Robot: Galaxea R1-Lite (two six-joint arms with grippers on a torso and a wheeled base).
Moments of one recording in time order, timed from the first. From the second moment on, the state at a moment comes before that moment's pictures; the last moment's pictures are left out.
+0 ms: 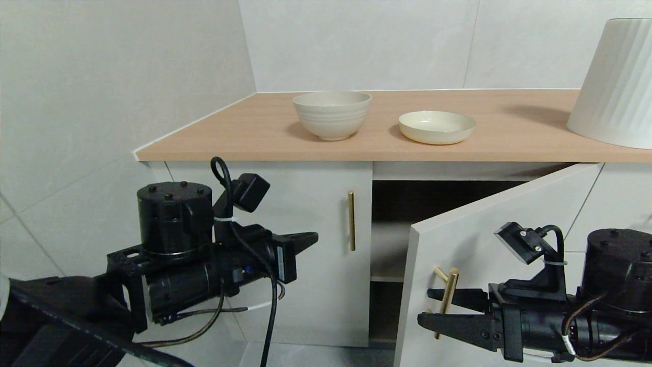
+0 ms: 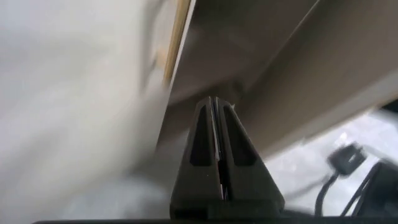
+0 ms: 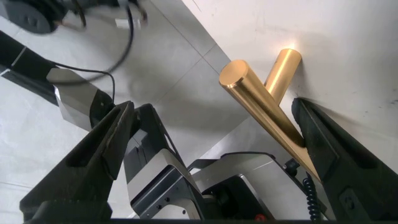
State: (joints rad) left arm -0.53 1.68 -0.65 -0.75 -0.24 -0.26; right arm 0.61 1.64 -0.31 -1.08 0.67 0.50
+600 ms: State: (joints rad) left arm -0.60 1.95 -0.72 -1.08 -0.39 -0.31; right arm 0.61 1.64 -0.31 -1.08 0.67 0.50
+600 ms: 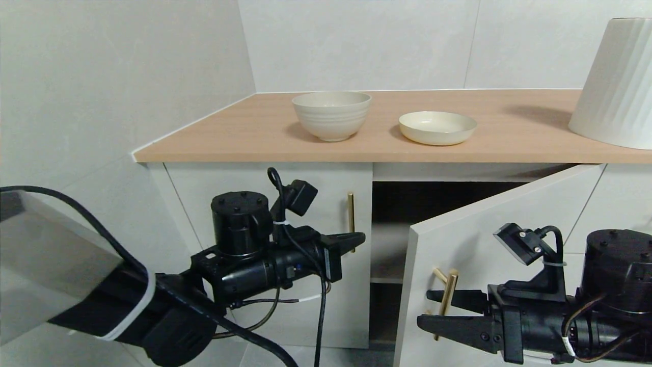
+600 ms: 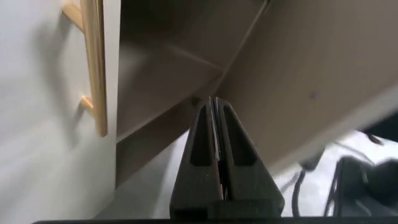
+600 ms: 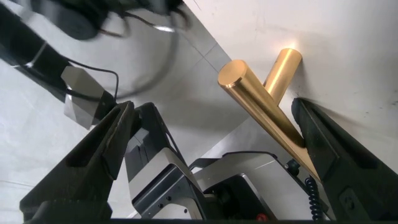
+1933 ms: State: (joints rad) left arm -0.83 2.13 -0.82 -1.15 -0.35 -0.35; right arm 0.54 1.59 -0.26 -1.08 0.58 0.43
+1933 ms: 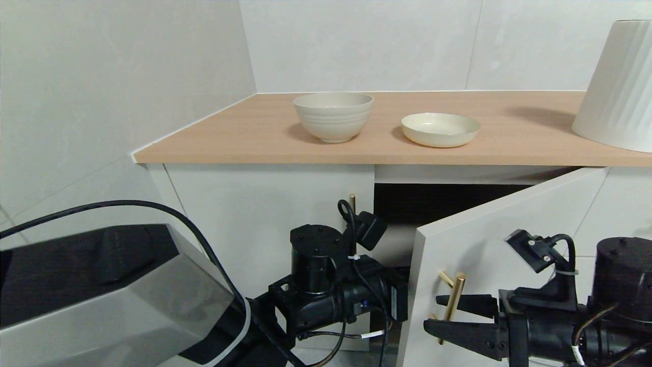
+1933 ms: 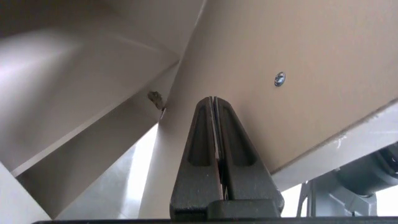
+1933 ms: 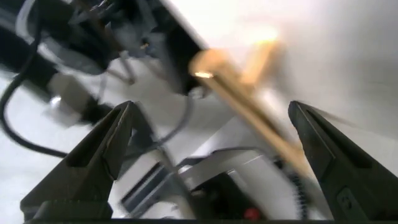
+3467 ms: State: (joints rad) left arm -0.83 2.18 -0.91 -1.11 -0.32 -0.36; right arm 0.53 1.39 0.00 -1.04 0.27 0.16
